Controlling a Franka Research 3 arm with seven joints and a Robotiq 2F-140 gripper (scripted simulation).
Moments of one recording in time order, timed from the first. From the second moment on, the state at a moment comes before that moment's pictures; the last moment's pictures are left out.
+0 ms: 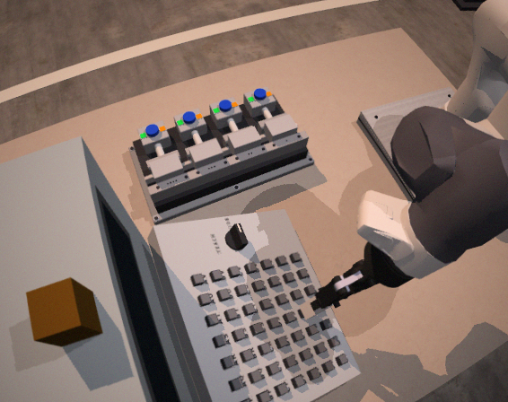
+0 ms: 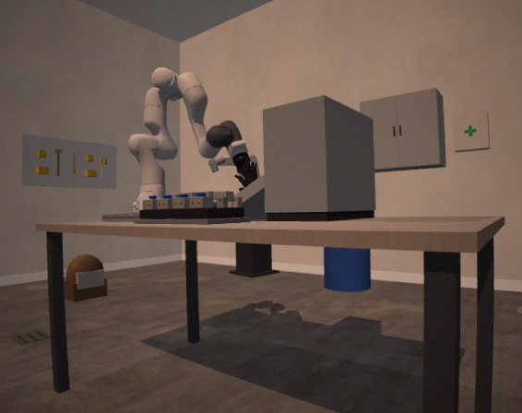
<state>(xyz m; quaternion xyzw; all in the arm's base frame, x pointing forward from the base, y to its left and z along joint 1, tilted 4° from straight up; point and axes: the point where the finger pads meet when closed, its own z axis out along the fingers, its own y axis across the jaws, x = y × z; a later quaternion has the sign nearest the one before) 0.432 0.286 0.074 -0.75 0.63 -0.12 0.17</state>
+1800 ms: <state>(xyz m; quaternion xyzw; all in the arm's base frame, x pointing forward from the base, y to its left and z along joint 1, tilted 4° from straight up) 0.433 0.286 0.070 -0.74 0.64 -0.12 0.17</state>
